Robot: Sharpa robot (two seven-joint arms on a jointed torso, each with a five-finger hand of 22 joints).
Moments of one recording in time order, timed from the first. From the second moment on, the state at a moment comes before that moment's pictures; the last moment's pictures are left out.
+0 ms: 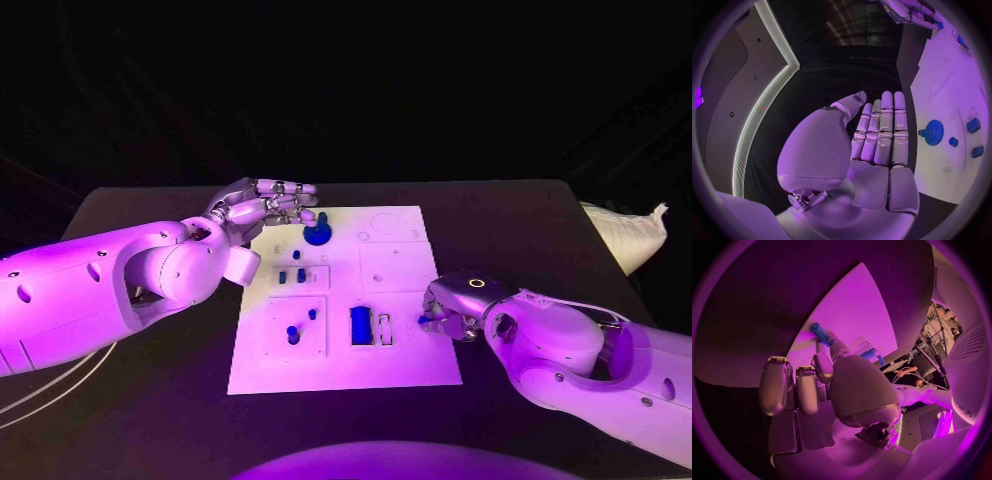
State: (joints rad) left arm 1.20 -0.93 -0.05 1.60 -0.02 -0.22 0.29; left_hand 1.37 -0.13 0.44 -0.03 0.13 1.02 0.21 0.08 0.07 1.06 0.15 0.18 0.07 1.12 0.08 0.32 0.27 0.16 0.96 0.18 0.30 0.60; right arm 0.87 -0.98 0.10 1.89 -1.90 -0.06 -0.51; right_hand 1.43 0.04 0.04 0.05 0.18 1.08 0.07 0.19 0.36 1.37 0.00 1.12 1.25 1.46 -0.07 1.47 1.31 0.09 1.45 0.03 1.33 1.20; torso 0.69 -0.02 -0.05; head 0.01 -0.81
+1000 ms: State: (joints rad) left arm 1.20 -0.93 -0.05 1.60 -0.02 -0.22 0.29; left_hand 1.37 -0.13 0.44 -0.03 0.13 1.02 0.21 0.08 0.07 1.06 0.15 0.18 0.07 1.12 0.08 0.32 0.27 0.16 0.96 0.18 0.30 0.60; right arm 0.86 -0.94 0.09 1.92 -1.44 -0.33 -0.53; right_hand 1.26 0.00 0.22 0.12 0.28 1.09 0.08 0.17 0.37 1.38 -0.01 1.10 1.24 1.46 -0.08 1.47 1.31 0.09 1.45 0.03 1.33 1.19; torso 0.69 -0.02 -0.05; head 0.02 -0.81
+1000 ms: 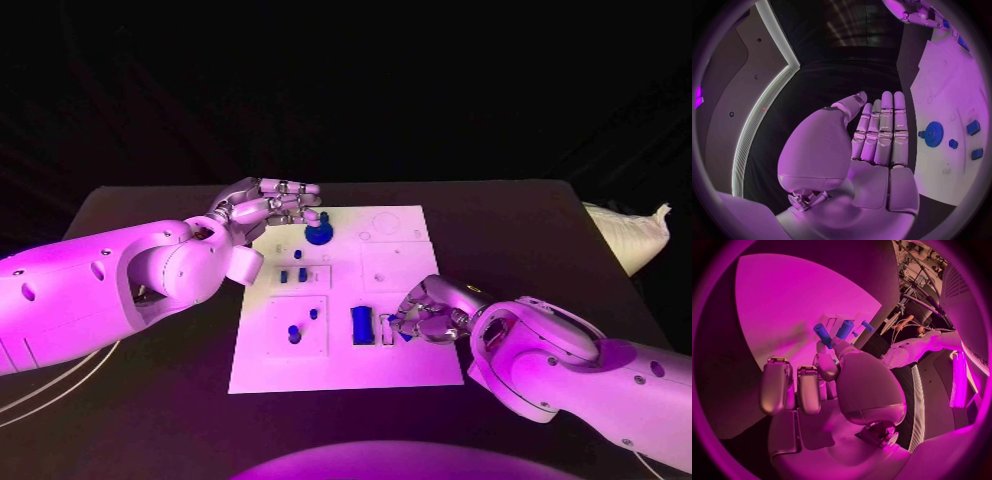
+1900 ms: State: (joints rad) left arm 1.20 -0.93 -0.05 1.61 -0.03 -0.21 0.29; left_hand 1.37 -0.13 0.44 -0.03 0.13 1.02 0.21 0.08 0.07 1.06 0.14 0.18 0.07 1.13 0.08 0.32 0.27 0.16 0.96 0.18 0.30 0.59; right arm 0.86 -0.90 0.09 1.87 -1.41 -0.30 -0.55; right_hand 1.19 -0.01 0.24 0.15 0.31 1.12 0.06 0.18 0.39 1.39 -0.02 1.10 1.24 1.46 -0.08 1.47 1.31 0.09 1.46 0.02 1.33 1.19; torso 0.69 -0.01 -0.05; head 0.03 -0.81
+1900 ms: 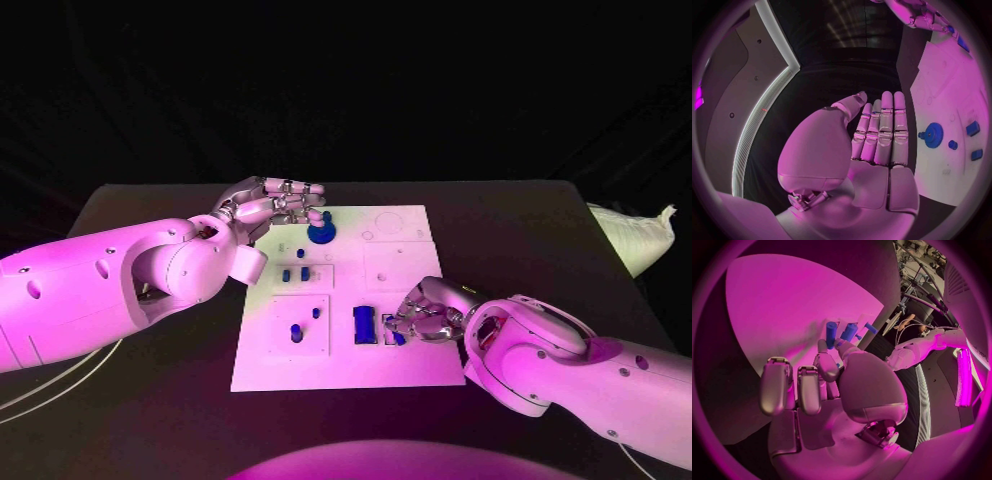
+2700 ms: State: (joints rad) left arm 1.20 -0.93 -0.05 1.61 -0.04 -0.21 0.29; left_hand 1.37 -0.13 0.44 -0.03 0.13 1.02 0.21 0.08 0.07 1.06 0.14 0.18 0.07 1.13 0.08 0.31 0.27 0.16 0.96 0.18 0.30 0.59; right arm 0.87 -0.89 0.09 1.86 -1.45 -0.26 -0.55; right_hand 1.07 -0.04 0.14 0.23 0.22 1.13 0.05 0.20 0.41 1.40 -0.02 1.11 1.25 1.46 -0.08 1.47 1.31 0.09 1.46 0.02 1.33 1.19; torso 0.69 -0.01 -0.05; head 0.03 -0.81
